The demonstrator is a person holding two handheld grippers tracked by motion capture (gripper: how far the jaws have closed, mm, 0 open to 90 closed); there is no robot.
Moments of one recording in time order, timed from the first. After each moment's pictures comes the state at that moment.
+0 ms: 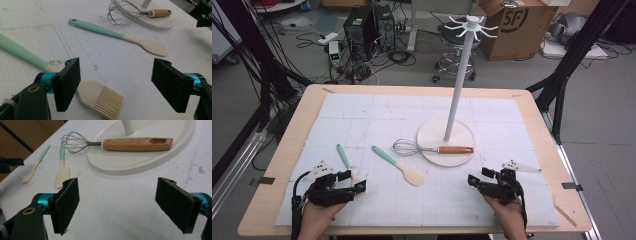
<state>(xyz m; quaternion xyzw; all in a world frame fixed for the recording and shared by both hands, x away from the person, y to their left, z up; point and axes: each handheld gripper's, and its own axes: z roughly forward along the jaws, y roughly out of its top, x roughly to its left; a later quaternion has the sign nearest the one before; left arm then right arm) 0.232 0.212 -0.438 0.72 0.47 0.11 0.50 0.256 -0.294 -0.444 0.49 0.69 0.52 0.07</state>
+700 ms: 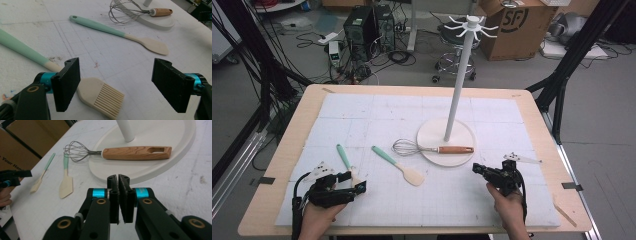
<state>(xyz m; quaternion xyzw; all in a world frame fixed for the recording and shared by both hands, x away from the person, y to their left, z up) 0.231 0.213 -0.441 0.71 0.48 0.11 0.50 0.280 -0.299 -0.438 0.51 0.68 0.52 0.03</state>
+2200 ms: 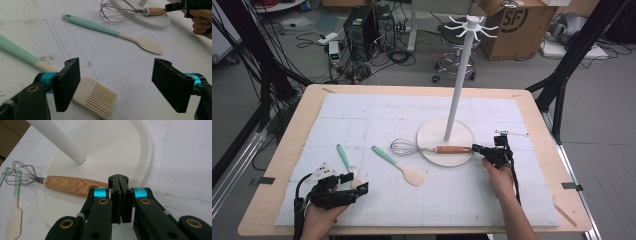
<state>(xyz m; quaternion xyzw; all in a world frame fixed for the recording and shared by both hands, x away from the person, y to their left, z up) 0.228 0.207 -0.441 0.71 0.47 0.10 0.51 0.364 -0.297 -0.448 0.58 0.67 0.45 0.04</state>
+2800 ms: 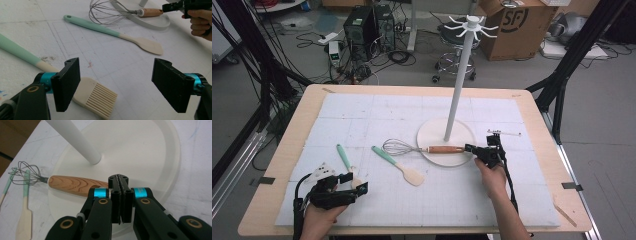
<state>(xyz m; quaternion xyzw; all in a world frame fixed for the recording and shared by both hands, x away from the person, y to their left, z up) 0.228 0.208 -0.440 0.71 0.47 0.10 0.51 0.364 -0.274 -0.447 0.58 0.67 0.46 0.03</state>
